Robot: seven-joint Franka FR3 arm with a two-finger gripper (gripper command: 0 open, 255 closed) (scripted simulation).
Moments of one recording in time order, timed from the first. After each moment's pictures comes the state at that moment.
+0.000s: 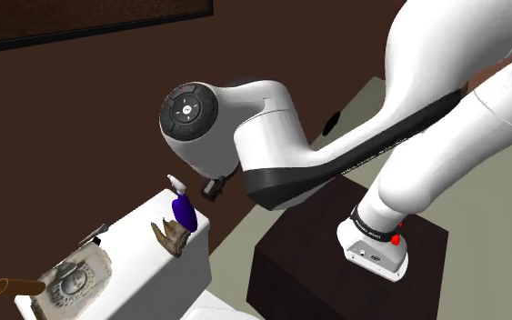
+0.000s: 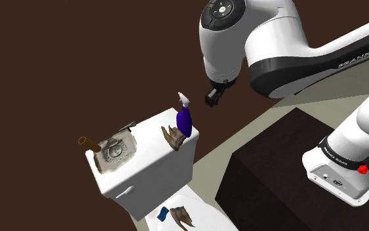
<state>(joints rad) -0.01 -0.27 0.86 -2.34 -0.36 1.97 0.78</state>
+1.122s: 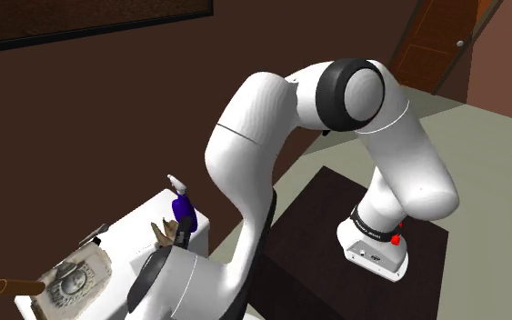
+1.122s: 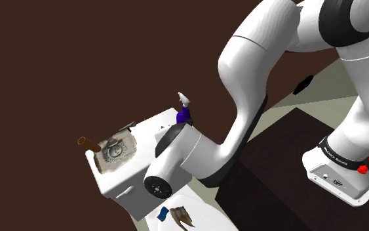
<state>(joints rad) 0.52 0.82 0.72 -1.82 -1.32 1.41 1.32</state>
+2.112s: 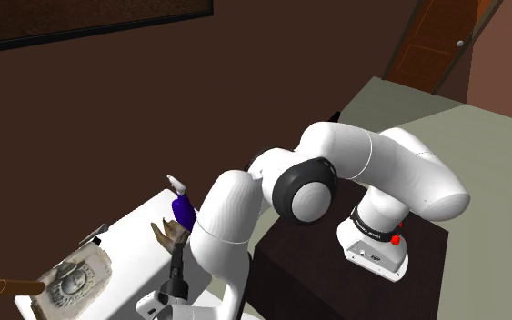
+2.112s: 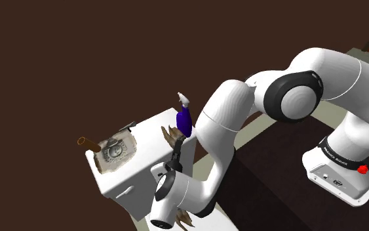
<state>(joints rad) 0.79 1.26 0.49 -1.44 -1.57 1.32 1.26</state>
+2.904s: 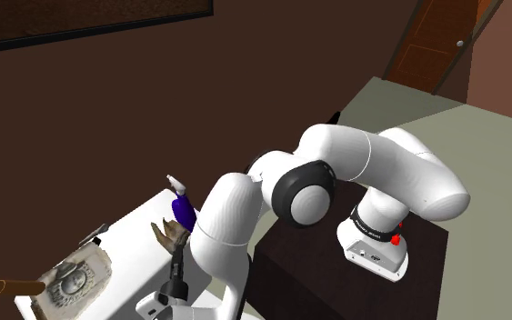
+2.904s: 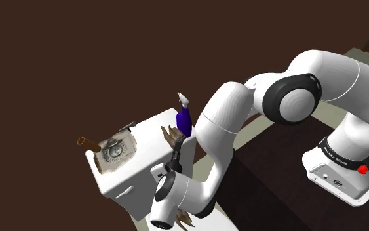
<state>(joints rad) 0.80 1.28 0.49 -1.42 -1.57 1.33 1.26</state>
